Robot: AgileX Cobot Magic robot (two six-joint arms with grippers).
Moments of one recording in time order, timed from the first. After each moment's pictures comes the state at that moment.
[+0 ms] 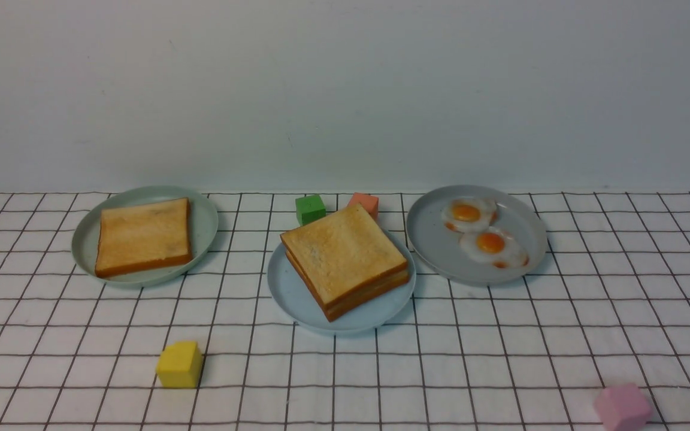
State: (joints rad) right arm 0.00 -0.01 0.01 0.11 0.41 0.07; left arm -0.03 -0.01 0.03 -0.07 0.39 -0.18
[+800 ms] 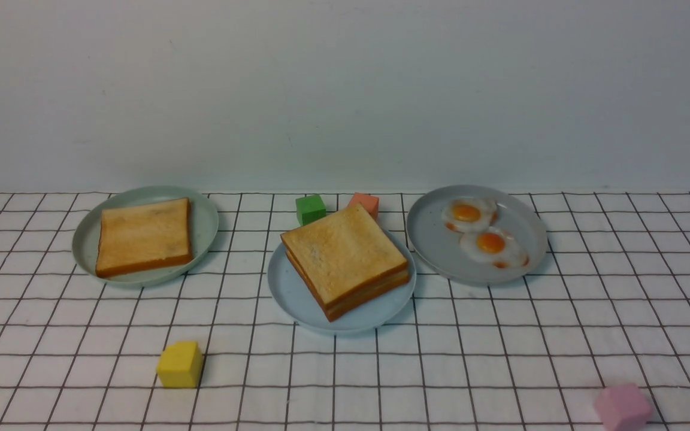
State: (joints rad) right arm 0.00 -0.01 0.01 0.11 0.41 0.07; left arm -0.03 -0.01 0.03 -0.07 0.39 -0.18
